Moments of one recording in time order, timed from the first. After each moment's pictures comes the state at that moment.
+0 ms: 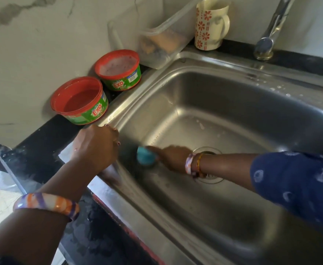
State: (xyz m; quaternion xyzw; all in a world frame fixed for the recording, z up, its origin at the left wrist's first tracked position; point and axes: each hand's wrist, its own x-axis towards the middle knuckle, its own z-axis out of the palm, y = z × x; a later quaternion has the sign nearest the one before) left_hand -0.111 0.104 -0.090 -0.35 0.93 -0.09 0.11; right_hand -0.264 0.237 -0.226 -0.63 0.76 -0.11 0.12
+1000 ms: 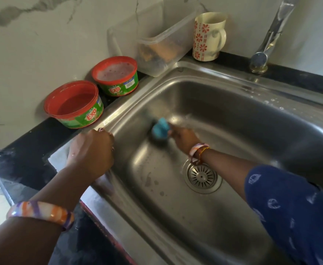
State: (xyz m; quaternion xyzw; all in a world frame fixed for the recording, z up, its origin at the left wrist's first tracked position) left_hand -0.116 0.097 -0.112 -0.33 0.93 -0.16 0.10; right_hand -0.317 0.210 -0.230 -0.28 0.76 -0.52 0.27
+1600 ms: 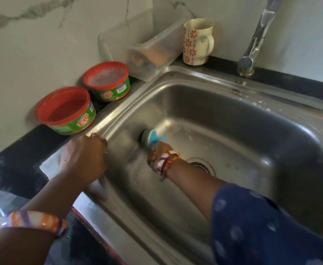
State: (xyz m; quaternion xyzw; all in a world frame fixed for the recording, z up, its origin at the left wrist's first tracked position) left_hand -0.114 0.098 -0.112 -0.33 0.93 -0.16 0.08; right_hand -0.264 0.186 -0.210 0.19 0.43 -0.70 0.53
